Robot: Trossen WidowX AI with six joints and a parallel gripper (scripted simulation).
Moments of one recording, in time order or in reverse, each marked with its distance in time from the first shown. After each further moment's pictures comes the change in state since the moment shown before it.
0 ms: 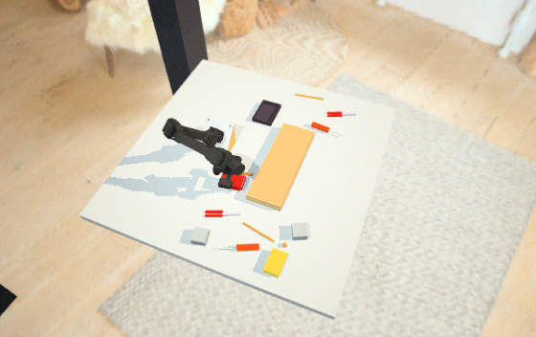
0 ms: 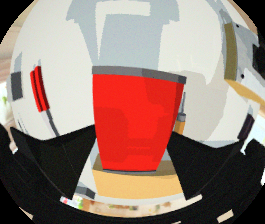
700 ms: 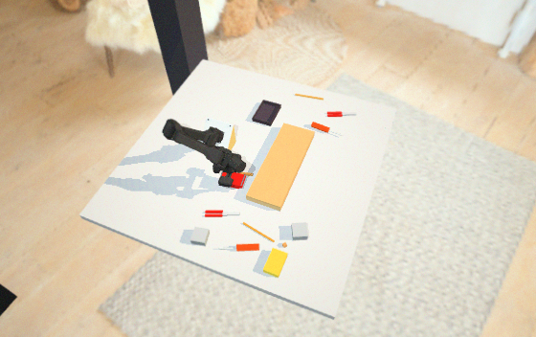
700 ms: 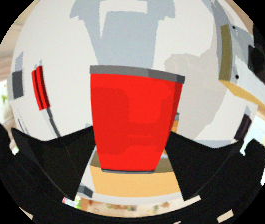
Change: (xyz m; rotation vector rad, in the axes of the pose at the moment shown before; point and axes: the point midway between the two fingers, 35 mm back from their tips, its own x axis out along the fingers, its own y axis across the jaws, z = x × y) arm -0.009 -0.005 0.000 -0.013 -0.006 -0.014
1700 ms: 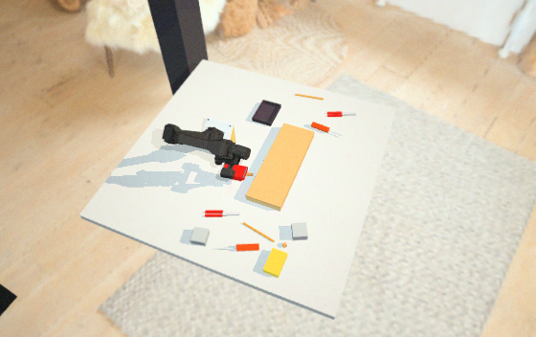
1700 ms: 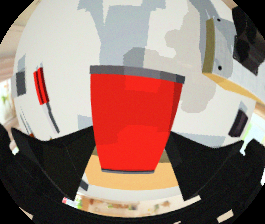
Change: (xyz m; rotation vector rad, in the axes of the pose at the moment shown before) arm -0.025 -0.032 -0.005 0.007 0.009 -0.002
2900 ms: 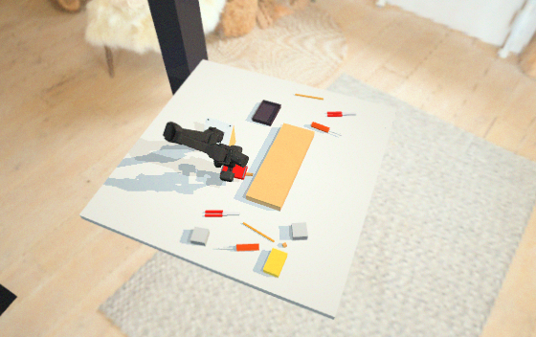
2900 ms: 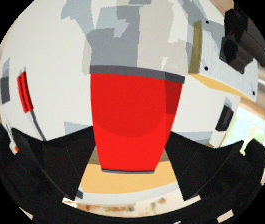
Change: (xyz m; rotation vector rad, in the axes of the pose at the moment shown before) arm 0.004 -0.002 0.004 0.007 -0.028 -0.175
